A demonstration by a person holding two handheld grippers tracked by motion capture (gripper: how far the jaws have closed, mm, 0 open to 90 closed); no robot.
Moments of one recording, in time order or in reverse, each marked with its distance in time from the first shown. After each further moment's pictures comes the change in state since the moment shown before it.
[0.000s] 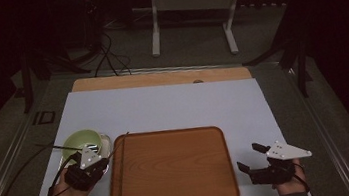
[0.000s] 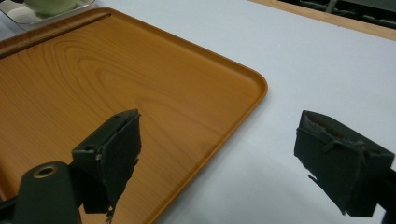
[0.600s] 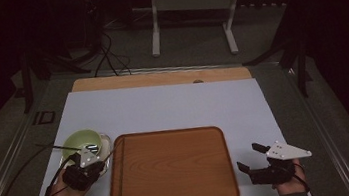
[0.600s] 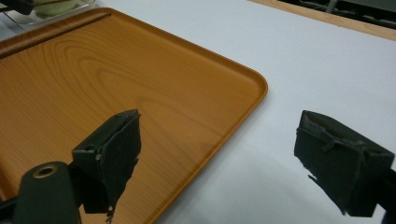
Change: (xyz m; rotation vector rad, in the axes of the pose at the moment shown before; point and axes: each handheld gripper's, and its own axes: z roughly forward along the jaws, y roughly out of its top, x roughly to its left) left arm 0.012 -0.013 0.012 0.084 0.002 0.006; right arm 0.000 0.000 0.000 0.000 0.000 0.000
